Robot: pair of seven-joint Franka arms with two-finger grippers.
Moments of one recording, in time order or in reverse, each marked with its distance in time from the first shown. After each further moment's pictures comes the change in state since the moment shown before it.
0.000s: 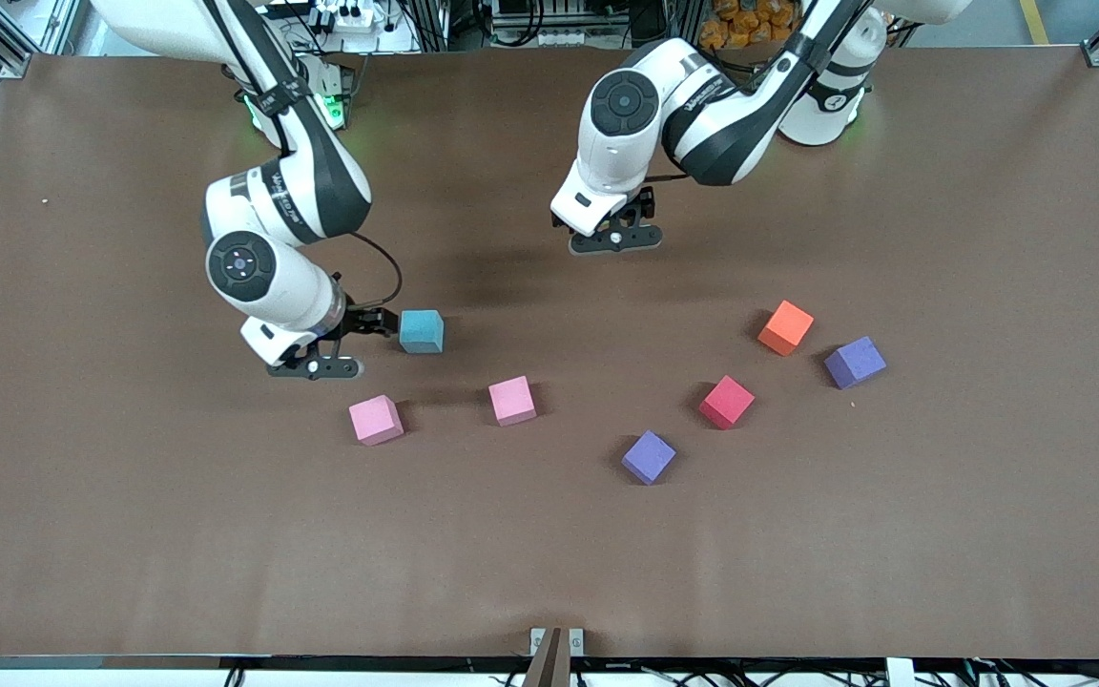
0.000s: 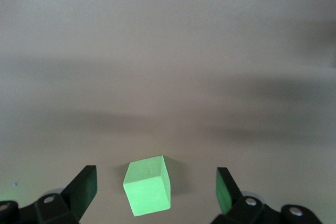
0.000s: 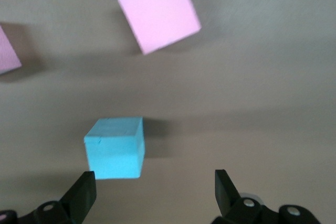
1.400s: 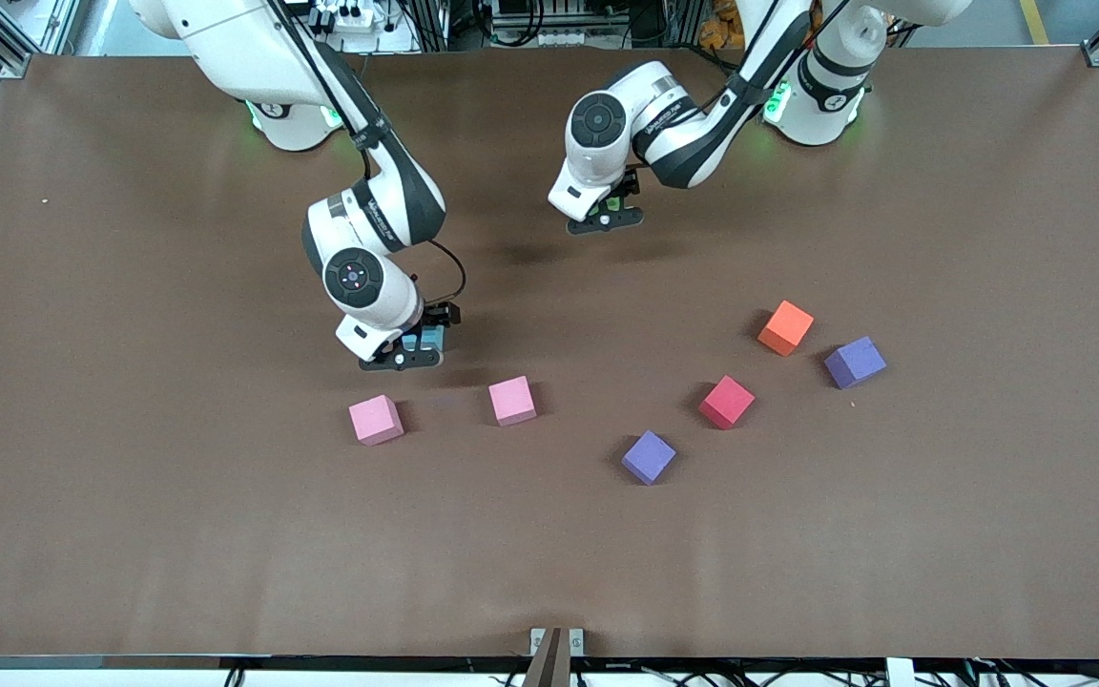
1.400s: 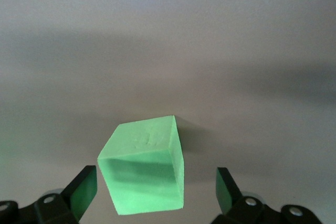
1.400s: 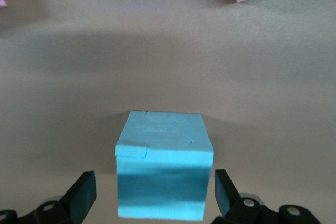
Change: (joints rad) left arm -0.049 0.103 -0.083 -0.214 -0.022 0.220 -0.135; right arm 0.133 0.181 0.001 -0.020 0.035 0.180 -0.015
